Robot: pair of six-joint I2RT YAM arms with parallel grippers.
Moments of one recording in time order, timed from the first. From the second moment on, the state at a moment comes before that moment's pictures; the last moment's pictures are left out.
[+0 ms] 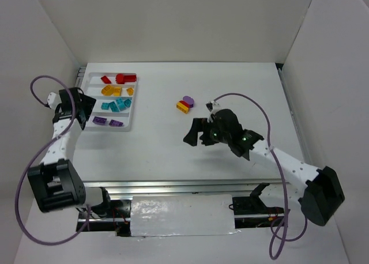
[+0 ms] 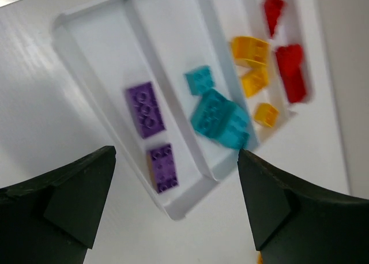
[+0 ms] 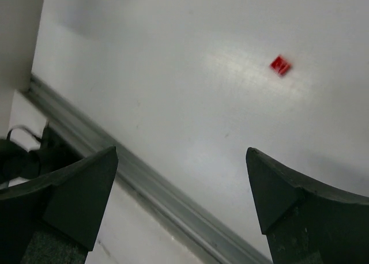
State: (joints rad) left arm 0.27 1.37 1.01 -0.39 -0.24 -0.96; right arm 0.67 1.10 0.72 -0.16 -0.21 0.60
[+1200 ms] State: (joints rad) left arm 0.10 0.81 0.85 -0.54 0.45 -0.34; right arm 0.49 2.34 2.06 -0.64 -0.04 -0.03
